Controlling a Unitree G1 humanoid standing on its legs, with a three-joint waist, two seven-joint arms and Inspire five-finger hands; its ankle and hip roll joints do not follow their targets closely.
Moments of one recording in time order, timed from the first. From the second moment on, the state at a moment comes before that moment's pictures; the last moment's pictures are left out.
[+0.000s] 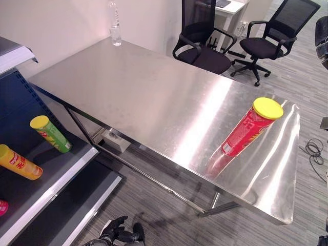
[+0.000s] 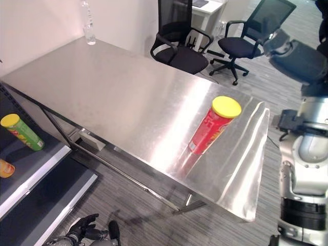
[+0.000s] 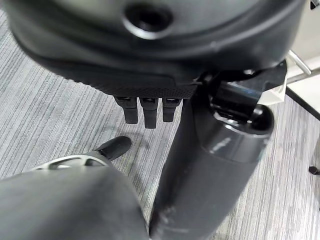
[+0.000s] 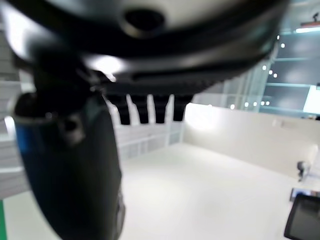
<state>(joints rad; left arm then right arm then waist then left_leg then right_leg) 0.06 0.27 -0.14 1.02 -0.08 -0.08 -0.03 -0.31 -0.80 -0.37 -0.17 0.45 -0.25 -0.22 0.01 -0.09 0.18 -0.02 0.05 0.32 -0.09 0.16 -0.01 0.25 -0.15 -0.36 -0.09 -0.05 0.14</state>
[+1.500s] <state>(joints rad) 0.08 0.27 -0.11 1.01 -0.04 -0.09 -0.06 0.05 -0.92 -0.27 -0.16 0.54 -0.11 0.19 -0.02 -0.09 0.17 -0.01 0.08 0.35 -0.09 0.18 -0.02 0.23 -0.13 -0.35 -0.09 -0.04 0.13</state>
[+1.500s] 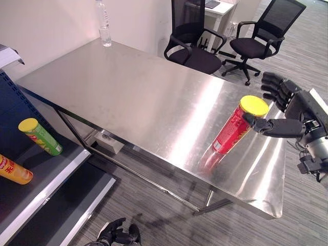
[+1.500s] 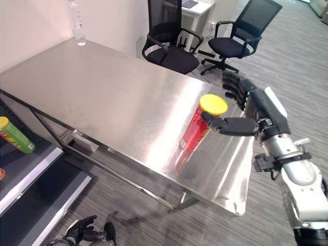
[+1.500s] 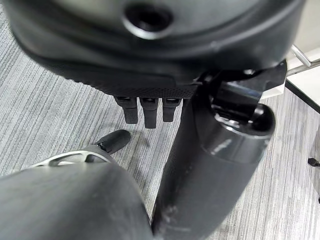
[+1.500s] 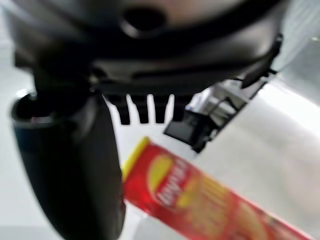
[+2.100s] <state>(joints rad) 0.08 0.27 -0.11 1.00 -0.04 -0.09 -0.06 0.04 -0.92 -0.24 -0.14 0.53 -0.09 0.19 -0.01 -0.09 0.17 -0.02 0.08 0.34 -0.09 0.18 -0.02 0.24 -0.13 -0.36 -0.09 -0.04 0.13</state>
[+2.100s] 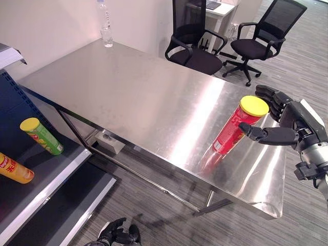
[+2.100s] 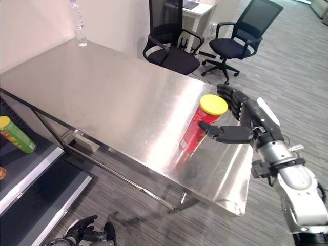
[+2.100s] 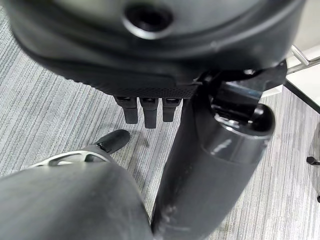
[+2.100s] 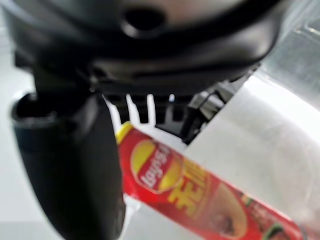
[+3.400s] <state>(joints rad) 0.07 0.28 -0.11 1.00 -0.04 -0.09 -0.06 -0.08 -1.01 -0.11 -0.08 0.52 -0.08 0.20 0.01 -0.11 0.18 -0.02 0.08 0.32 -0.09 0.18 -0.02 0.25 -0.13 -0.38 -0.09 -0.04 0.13</state>
